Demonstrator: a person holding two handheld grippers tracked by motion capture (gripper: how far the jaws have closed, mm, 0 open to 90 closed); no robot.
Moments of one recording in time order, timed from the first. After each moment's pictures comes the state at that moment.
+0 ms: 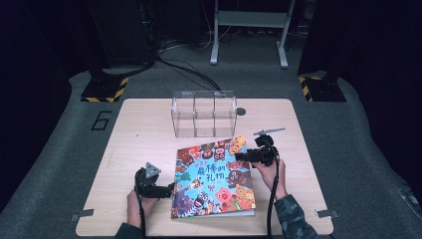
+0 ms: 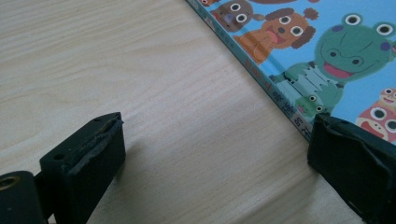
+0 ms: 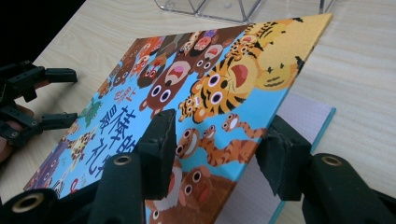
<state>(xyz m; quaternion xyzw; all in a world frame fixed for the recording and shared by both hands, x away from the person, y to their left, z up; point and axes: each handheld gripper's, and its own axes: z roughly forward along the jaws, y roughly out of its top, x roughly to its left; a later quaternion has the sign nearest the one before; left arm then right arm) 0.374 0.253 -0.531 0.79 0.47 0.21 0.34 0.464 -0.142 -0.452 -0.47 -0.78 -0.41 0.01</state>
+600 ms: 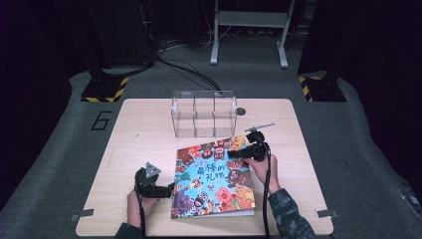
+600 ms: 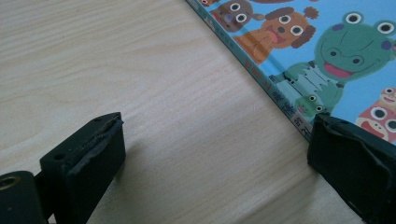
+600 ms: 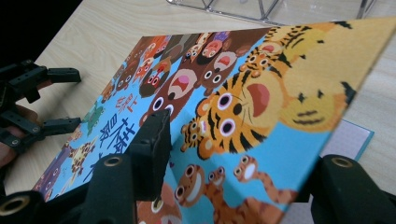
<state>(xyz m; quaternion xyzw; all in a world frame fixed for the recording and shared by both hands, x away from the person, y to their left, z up) 0.374 0.253 -0.532 0.79 0.47 0.21 0.34 0.484 -0.121 -0.458 -0.46 -0.79 -0.40 0.04</state>
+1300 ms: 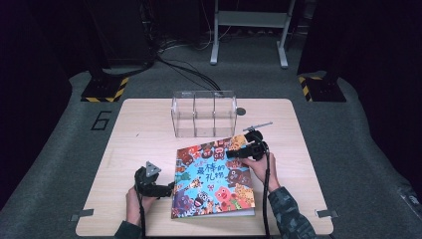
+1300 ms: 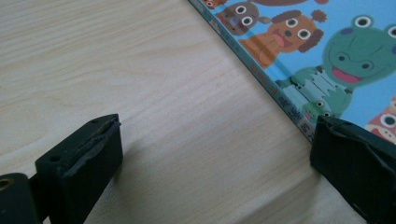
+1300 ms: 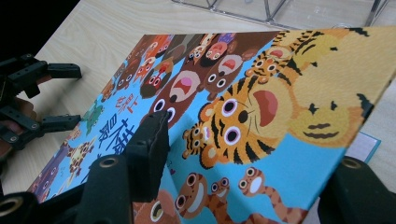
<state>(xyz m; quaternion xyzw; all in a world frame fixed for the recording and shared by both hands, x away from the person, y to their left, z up) 0.378 0.253 -0.531 0.79 0.47 0.21 0.34 0.486 -0.117 -0.456 -0.45 -0.80 -0.40 0.04</state>
